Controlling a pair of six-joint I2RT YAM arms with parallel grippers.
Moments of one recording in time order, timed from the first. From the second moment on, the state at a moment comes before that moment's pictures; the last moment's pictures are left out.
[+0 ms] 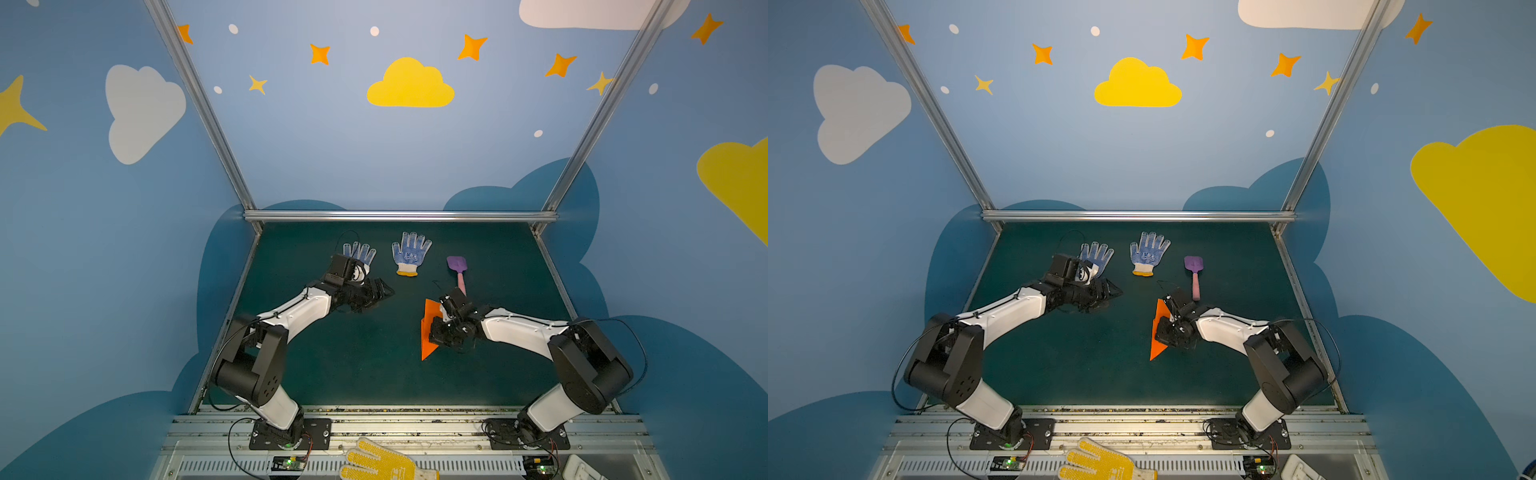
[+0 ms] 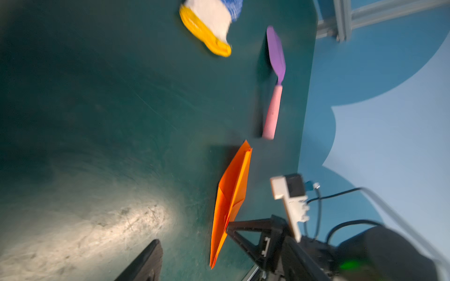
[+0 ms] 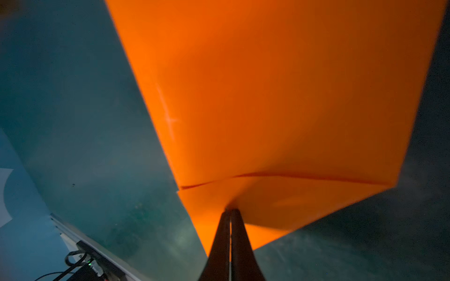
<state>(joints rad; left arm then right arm) -0.38 1.61 0.99 -0.23 0.62 -0.78 0.66 1.58 0.83 -0.39 -0.27 0.87</state>
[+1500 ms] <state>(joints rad) -0.73 2.01 1.29 -0.32 0.60 -0.63 0.24 1.21 0.50 -0.37 -0.53 0.77</state>
